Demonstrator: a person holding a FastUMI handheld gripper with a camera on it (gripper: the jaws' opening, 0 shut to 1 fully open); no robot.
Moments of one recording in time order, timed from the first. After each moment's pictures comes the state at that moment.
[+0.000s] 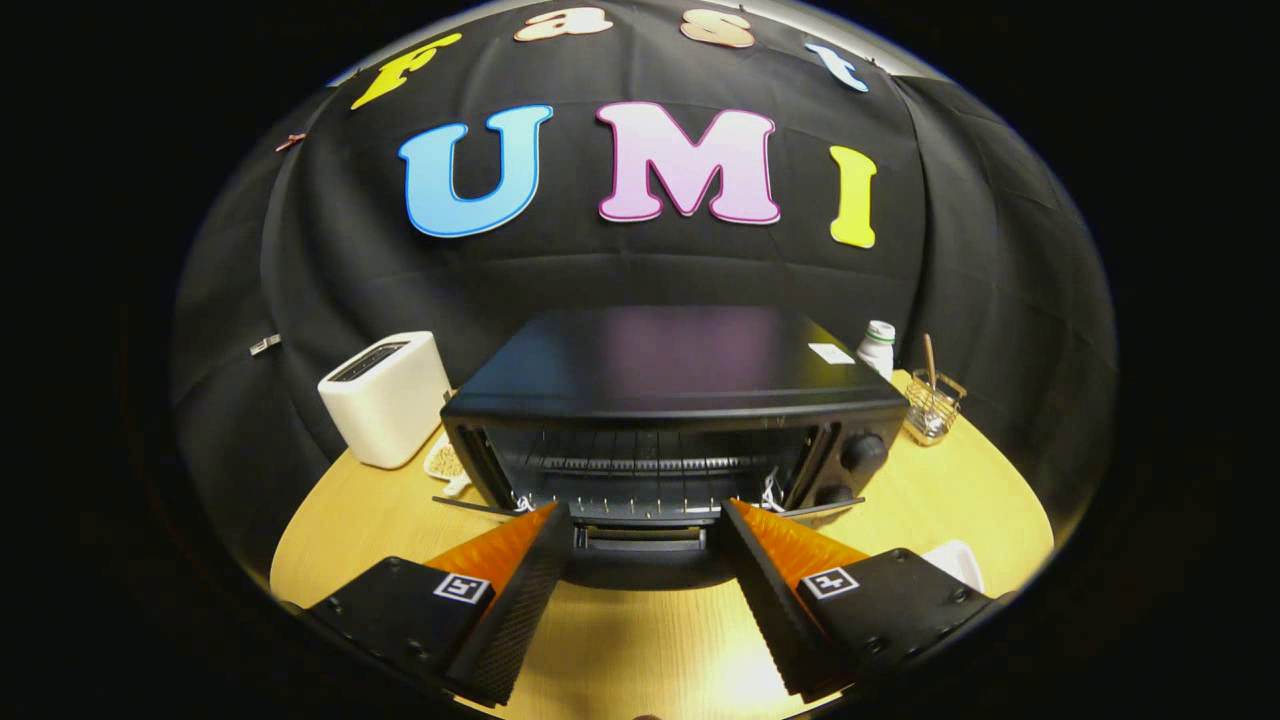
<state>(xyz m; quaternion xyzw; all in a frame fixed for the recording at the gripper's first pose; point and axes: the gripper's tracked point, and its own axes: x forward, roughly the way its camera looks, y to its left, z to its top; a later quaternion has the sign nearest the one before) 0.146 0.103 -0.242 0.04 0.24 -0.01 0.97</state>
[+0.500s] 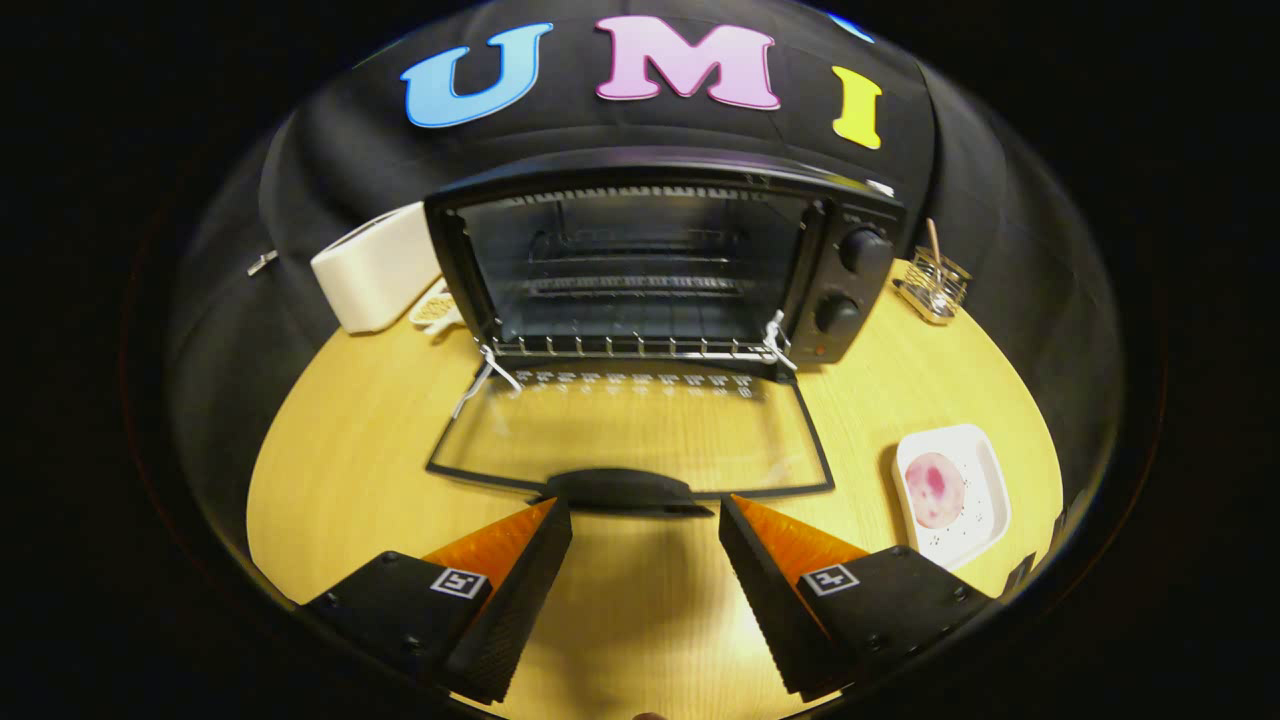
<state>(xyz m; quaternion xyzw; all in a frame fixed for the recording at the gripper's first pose) 0.050 0.085 -0.348 0.03 0.39 0.00 0.92</state>
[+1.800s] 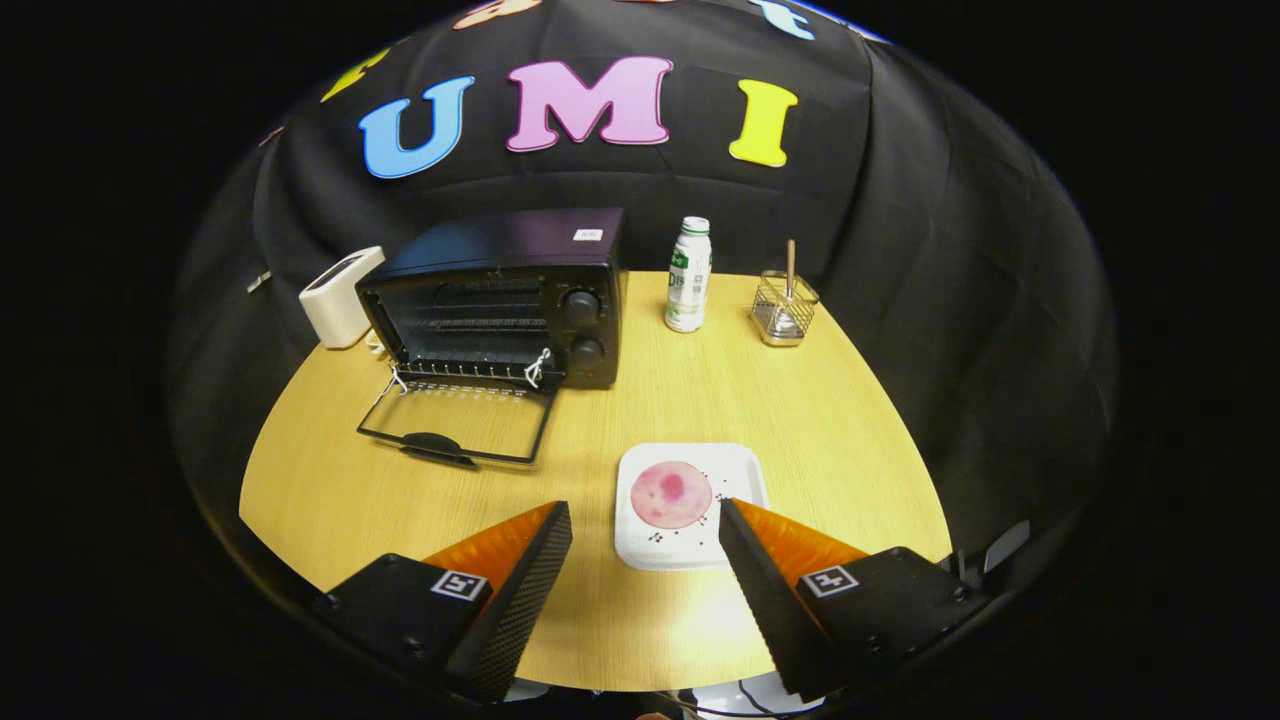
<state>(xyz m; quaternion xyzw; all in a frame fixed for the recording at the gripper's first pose) -0.016 -0.140 -0.245 0.02 0.39 -0.02 0.92</state>
